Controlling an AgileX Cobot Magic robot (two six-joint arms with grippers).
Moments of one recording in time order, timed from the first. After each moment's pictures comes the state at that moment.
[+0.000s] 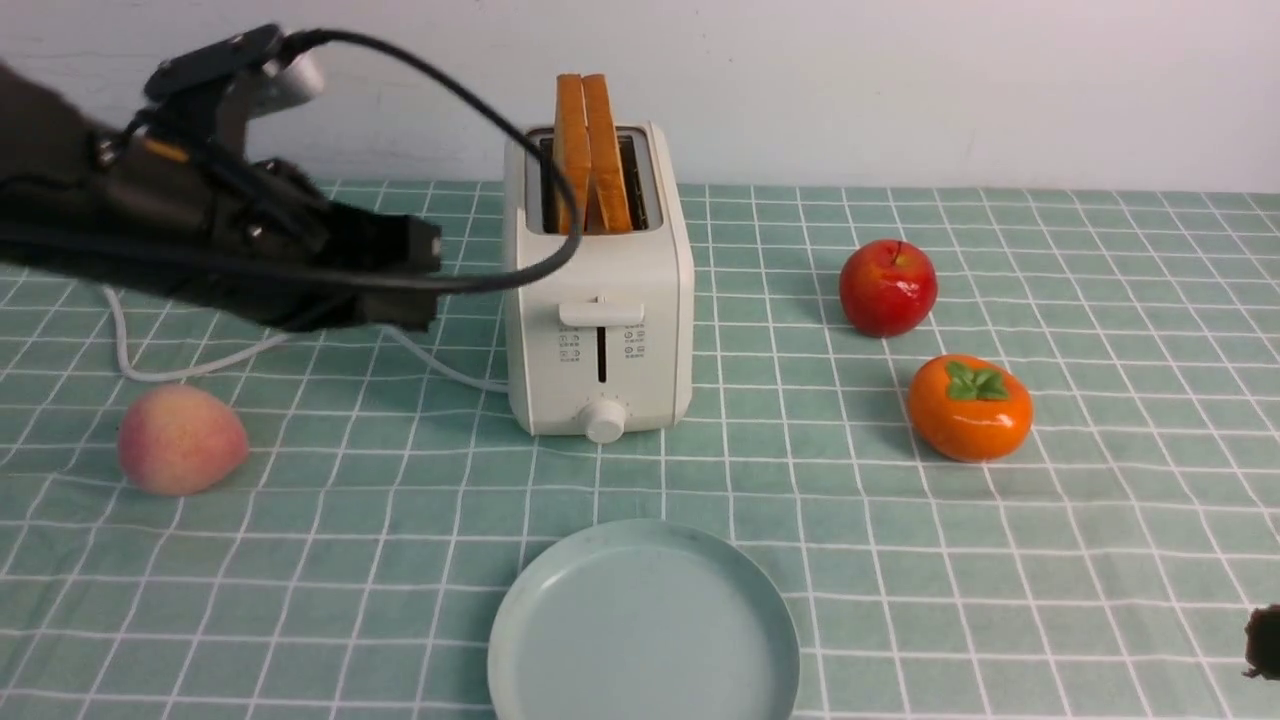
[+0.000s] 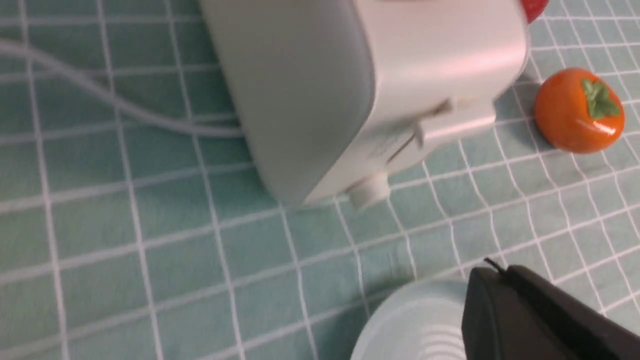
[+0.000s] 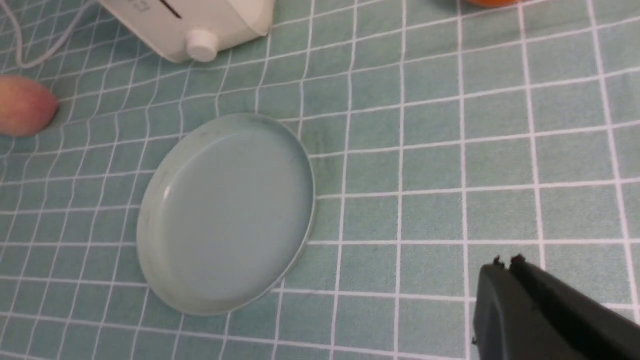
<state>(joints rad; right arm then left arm) -0.04 0.64 -0.59 0.60 0.84 -0.22 -0.20 1.47 -1.22 -0.63 0.65 0.28</state>
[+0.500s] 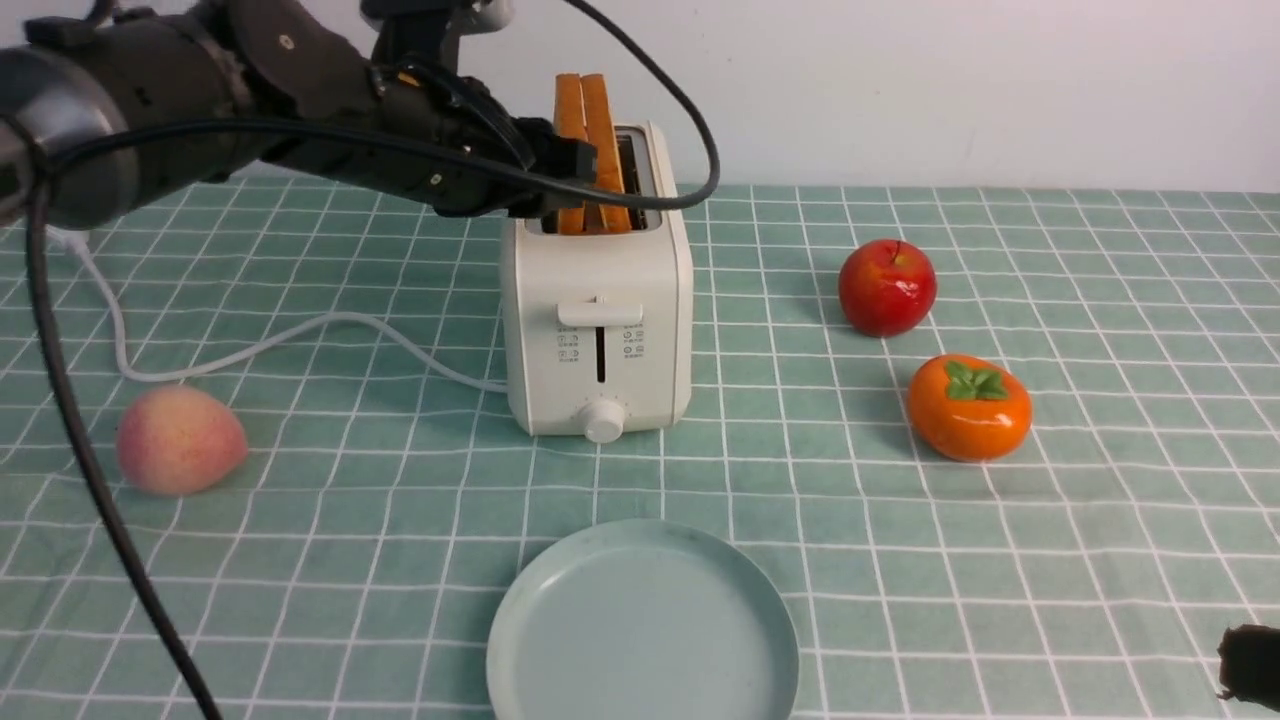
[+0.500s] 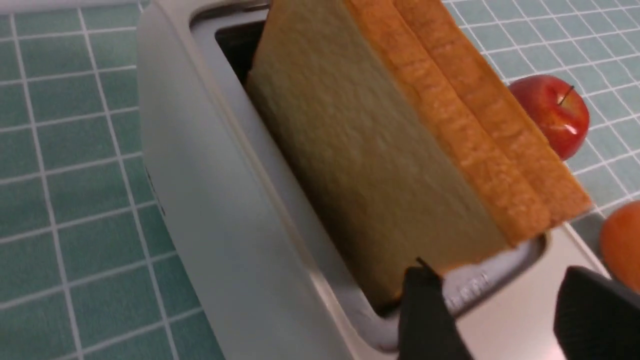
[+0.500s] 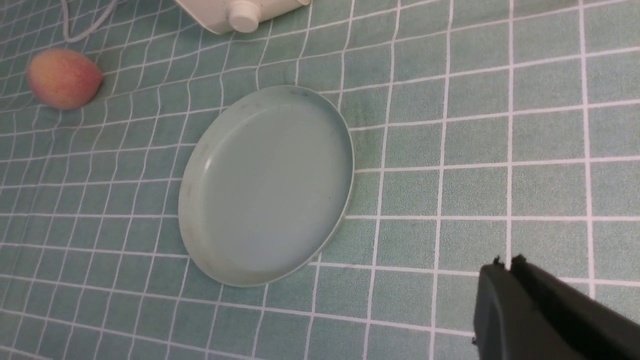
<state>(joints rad) -0.04 0.64 -0.59 0.66 0.88 -0.24 -0.27 1.88 -1.61 -0.62 0.46 0.39</state>
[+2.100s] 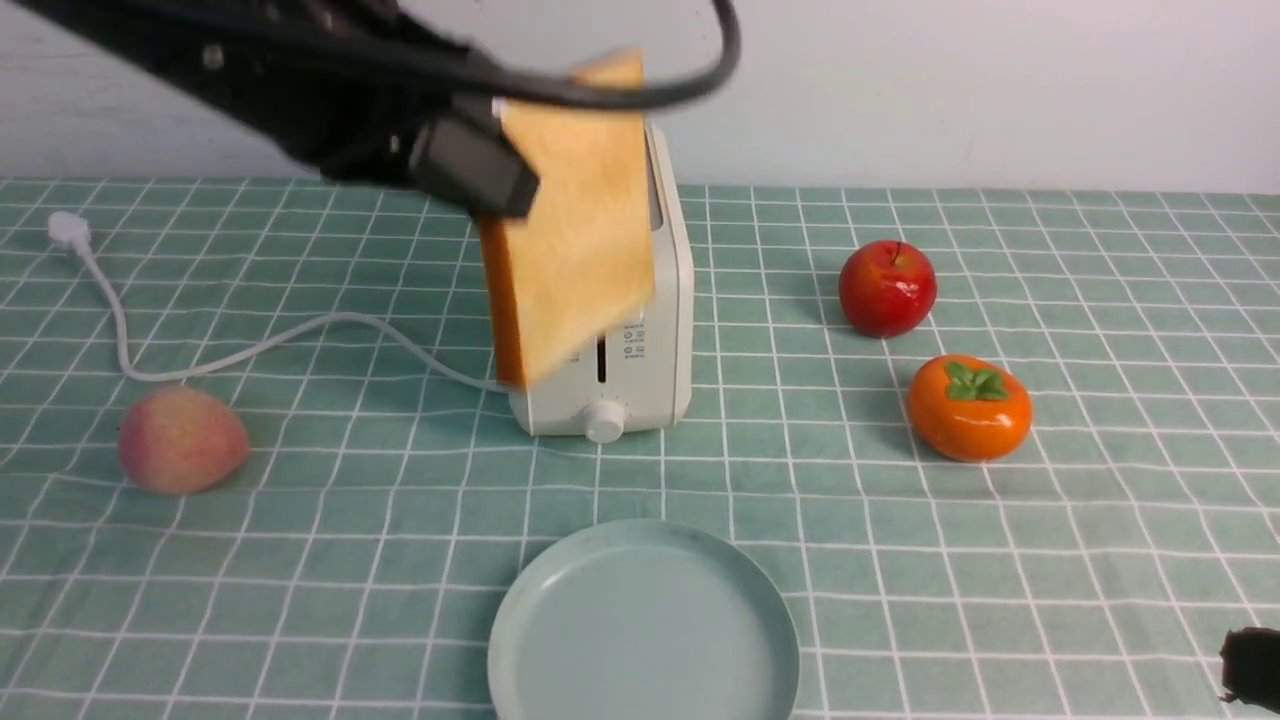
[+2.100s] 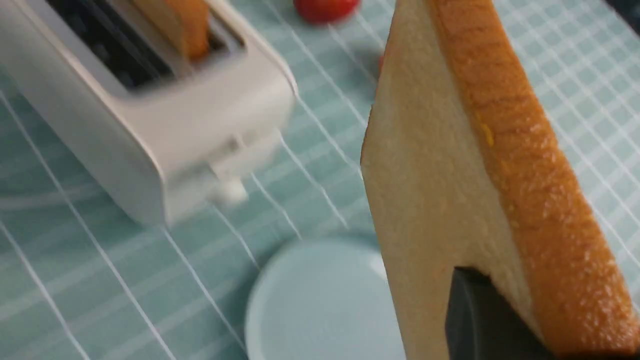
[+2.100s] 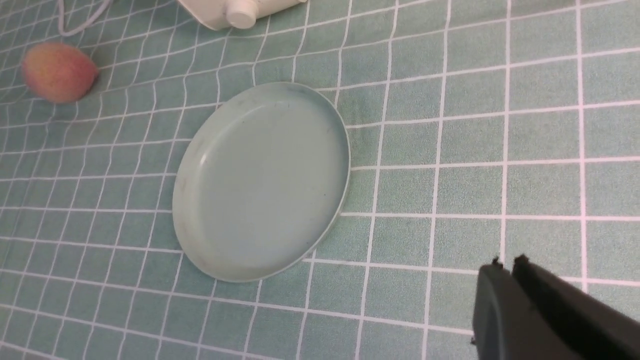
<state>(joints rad) -0.04 0.64 -0.59 0.65 0.89 -0.26 -0.28 1.48 -1.53 -0.58 1.15 0.29</state>
